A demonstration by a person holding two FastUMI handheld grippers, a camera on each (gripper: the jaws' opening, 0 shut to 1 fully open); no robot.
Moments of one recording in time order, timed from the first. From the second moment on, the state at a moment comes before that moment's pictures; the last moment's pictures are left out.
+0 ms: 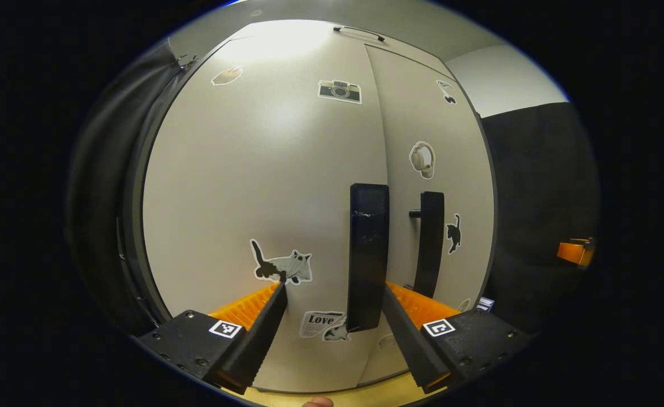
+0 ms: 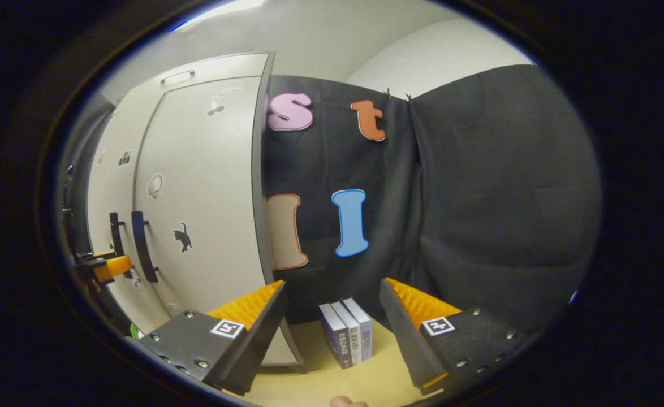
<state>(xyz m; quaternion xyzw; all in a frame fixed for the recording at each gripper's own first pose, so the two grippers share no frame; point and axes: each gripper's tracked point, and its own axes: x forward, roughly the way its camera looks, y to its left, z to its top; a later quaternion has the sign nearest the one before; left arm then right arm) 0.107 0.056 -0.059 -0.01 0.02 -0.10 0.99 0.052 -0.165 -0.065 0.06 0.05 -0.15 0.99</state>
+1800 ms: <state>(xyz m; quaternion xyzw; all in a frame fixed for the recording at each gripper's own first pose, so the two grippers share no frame) -0.080 -0.001 0.052 -0.04 -0.02 -0.01 1.00 -0.019 -0.071 0.052 0.04 -0.04 0.05 1.00</state>
